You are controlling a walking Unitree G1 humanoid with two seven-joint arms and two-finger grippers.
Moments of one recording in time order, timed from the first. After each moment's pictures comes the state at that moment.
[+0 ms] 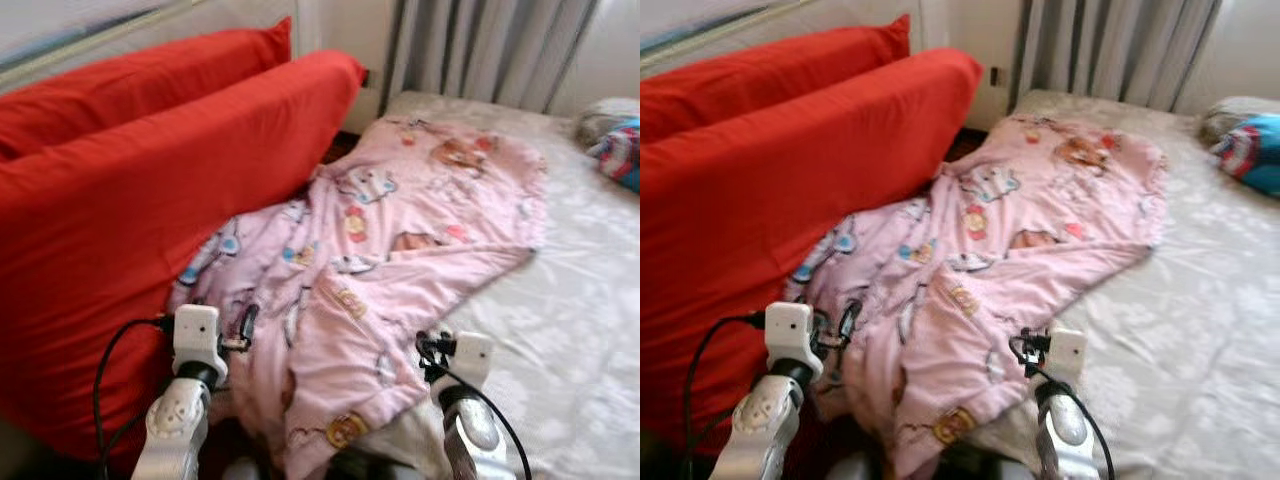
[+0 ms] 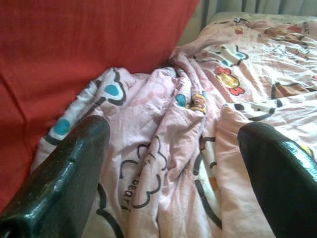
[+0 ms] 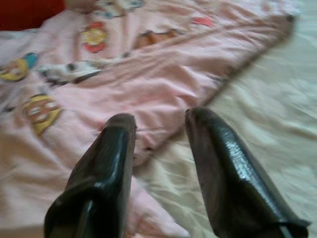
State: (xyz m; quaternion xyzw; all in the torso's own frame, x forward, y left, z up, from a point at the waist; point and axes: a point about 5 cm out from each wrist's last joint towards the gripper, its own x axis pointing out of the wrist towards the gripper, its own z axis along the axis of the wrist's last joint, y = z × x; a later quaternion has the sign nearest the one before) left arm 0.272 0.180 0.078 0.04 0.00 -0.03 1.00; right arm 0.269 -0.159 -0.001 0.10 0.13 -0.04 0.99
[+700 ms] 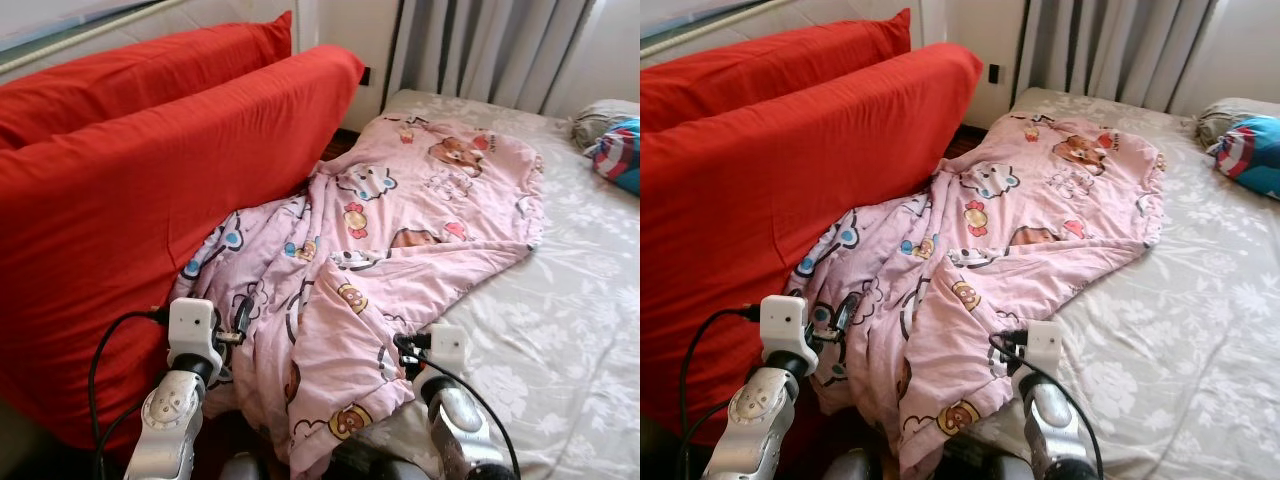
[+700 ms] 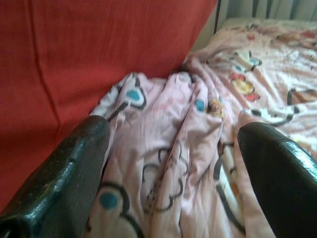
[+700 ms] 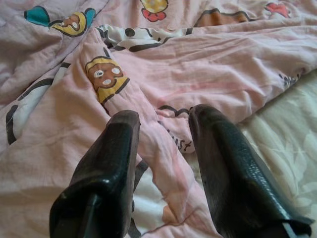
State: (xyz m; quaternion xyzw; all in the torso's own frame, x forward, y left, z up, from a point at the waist) left arm 0.290 0.181 0.087 0.04 -0.02 -0.03 1.00; right arm 0.292 -0.141 0.004 0.04 0.17 0.04 0.98
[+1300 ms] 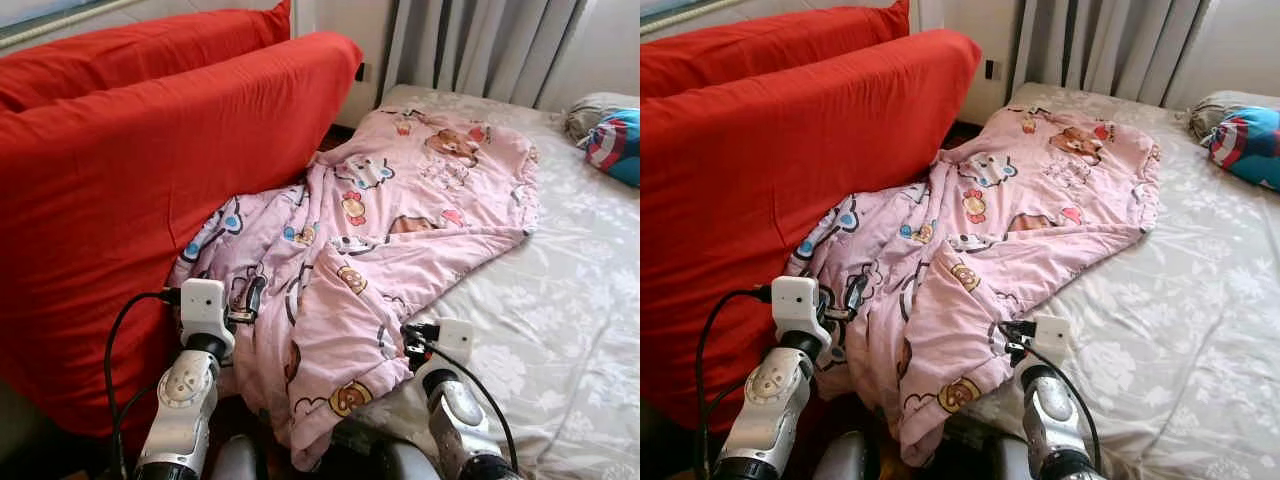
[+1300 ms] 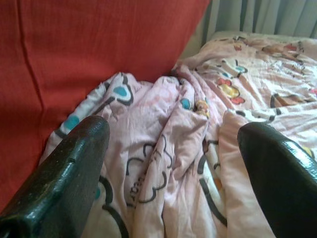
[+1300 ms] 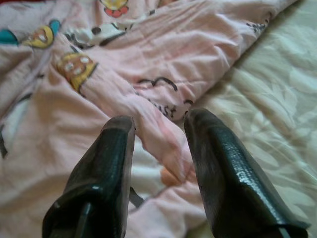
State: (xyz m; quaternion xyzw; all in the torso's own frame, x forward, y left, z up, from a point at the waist) left arm 0.293 0.172 0.091 0.02 -0.03 -0.03 1.00; right arm 0.297 -0.143 0.006 0.15 0.17 -0.01 0.97
